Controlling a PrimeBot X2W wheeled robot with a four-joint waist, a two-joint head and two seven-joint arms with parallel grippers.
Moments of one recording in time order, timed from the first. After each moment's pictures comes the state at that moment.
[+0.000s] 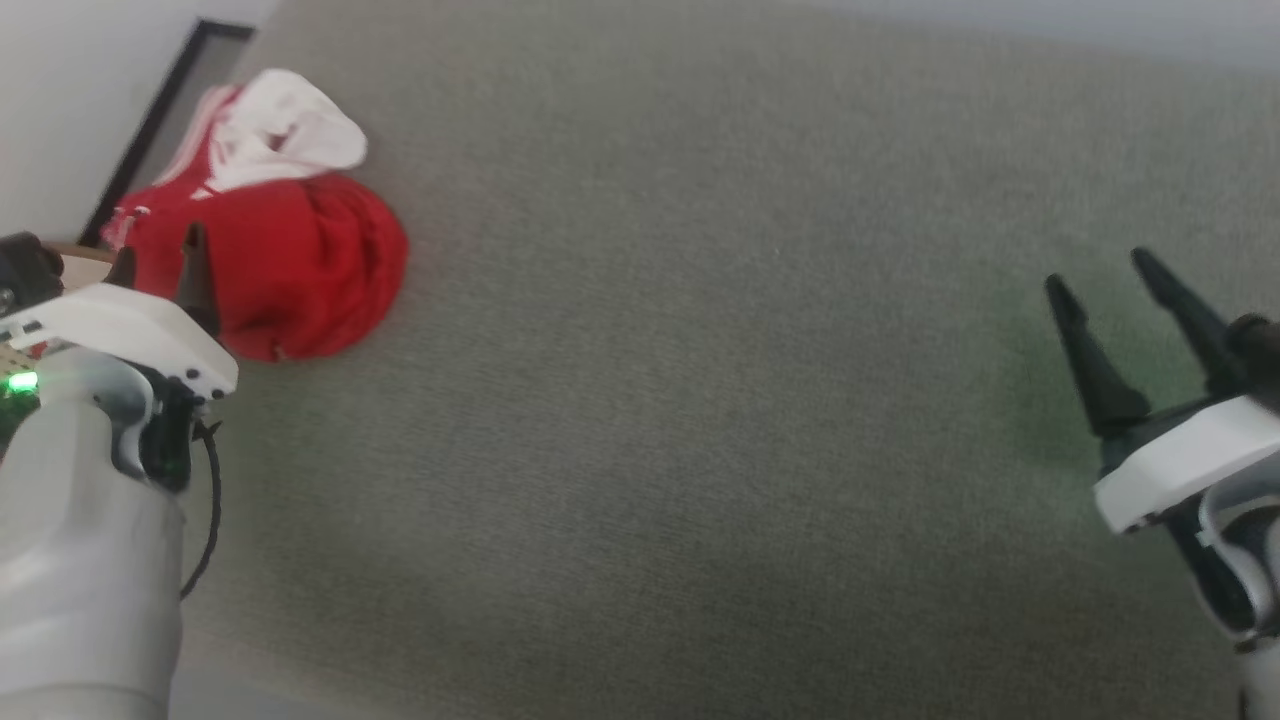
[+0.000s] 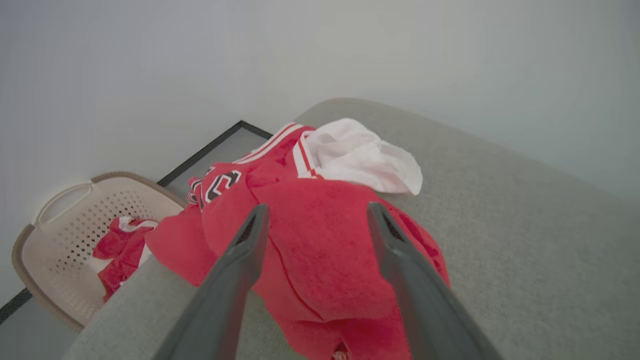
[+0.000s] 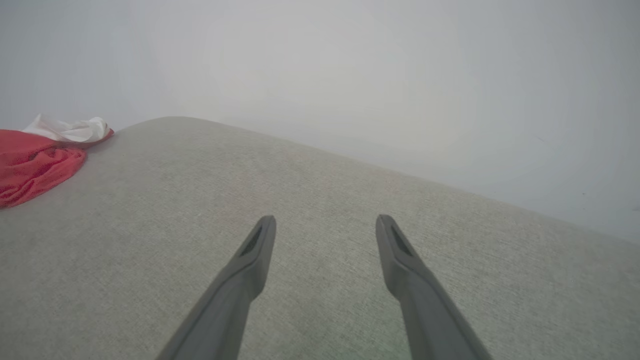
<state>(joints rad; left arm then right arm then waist) -0.77 0.30 0.12 0.93 -0.47 -0.09 -0.08 -0.28 -0.41 0.10 0.05 0.38 0.13 -0.01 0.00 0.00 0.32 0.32</state>
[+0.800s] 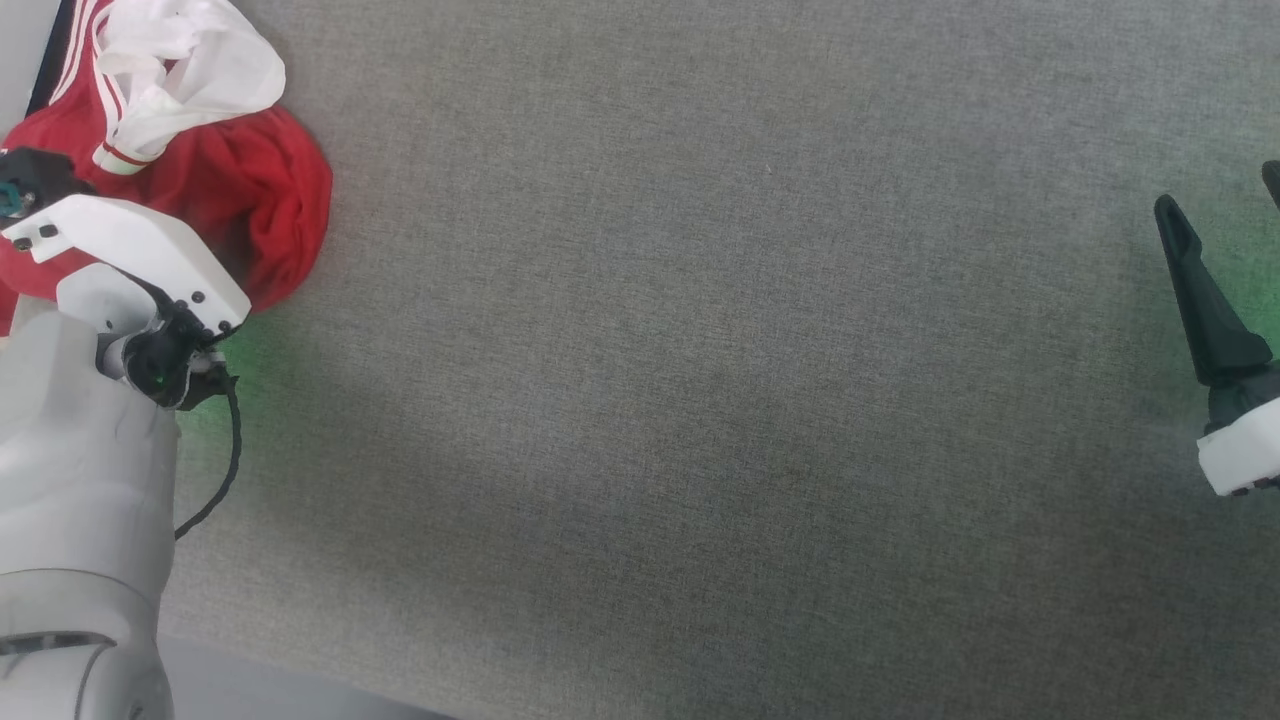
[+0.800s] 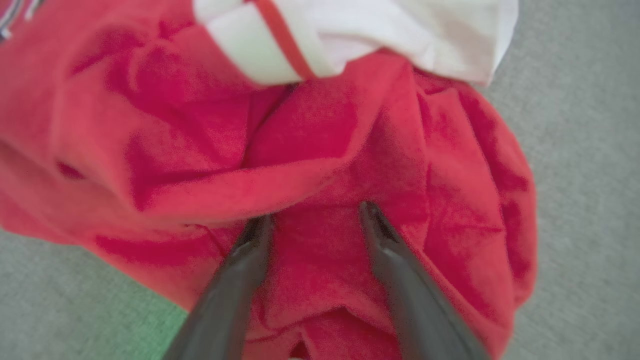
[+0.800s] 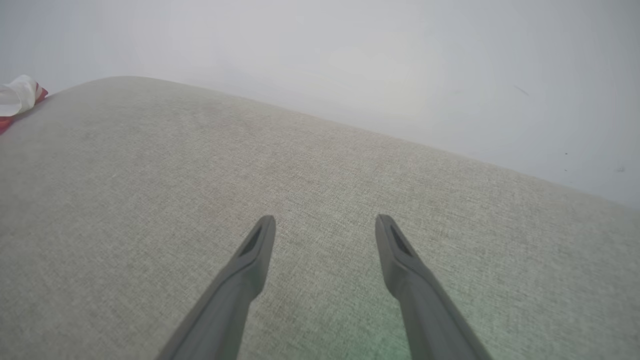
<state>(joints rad) -1.03 0.30 0.08 1.25 -0.55 -0.12 0.21 -0.27 -0.48 -0.01 -0.19 0.36 0.13 0.13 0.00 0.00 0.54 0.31</state>
